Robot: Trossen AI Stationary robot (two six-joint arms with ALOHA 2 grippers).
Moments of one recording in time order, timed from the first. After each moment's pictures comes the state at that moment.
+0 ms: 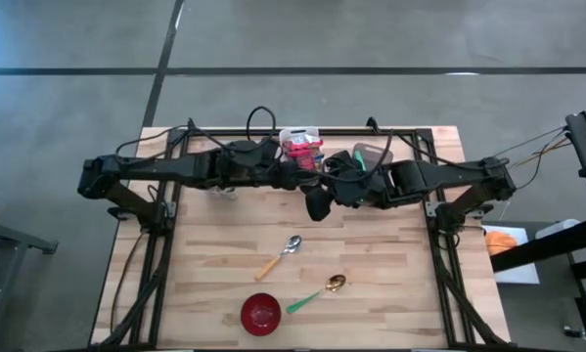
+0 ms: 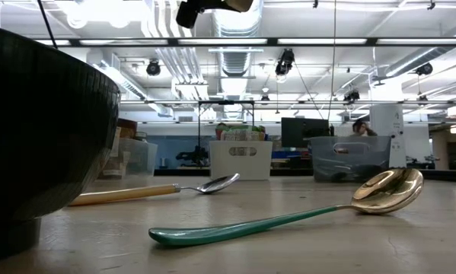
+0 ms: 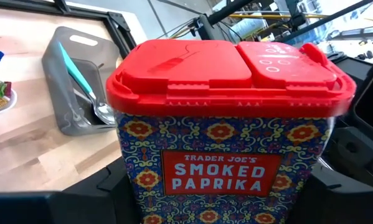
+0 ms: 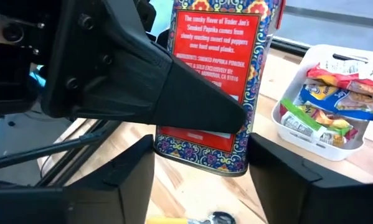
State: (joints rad) left arm 0.03 1.47 1.35 -0.19 -0.15 -1.06; right arm 0.19 1.59 1.74 -0.82 0.53 0.94
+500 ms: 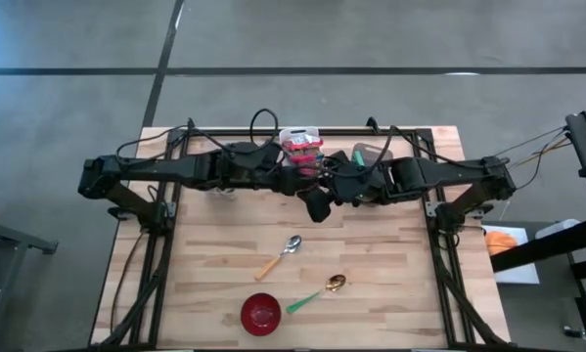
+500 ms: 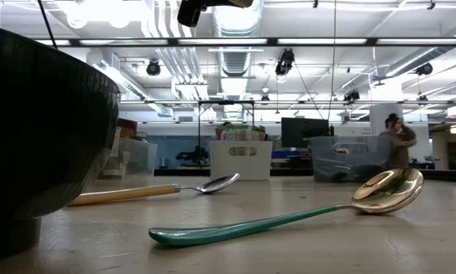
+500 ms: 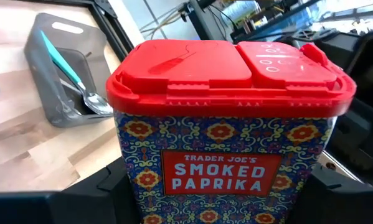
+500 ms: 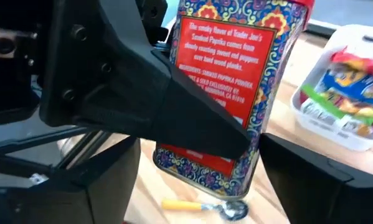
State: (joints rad) left arm 0.03 1.48 1.35 -0.18 -0.09 -1.03; right arm 0.17 1.58 1.74 -0.81 0.41 0.94
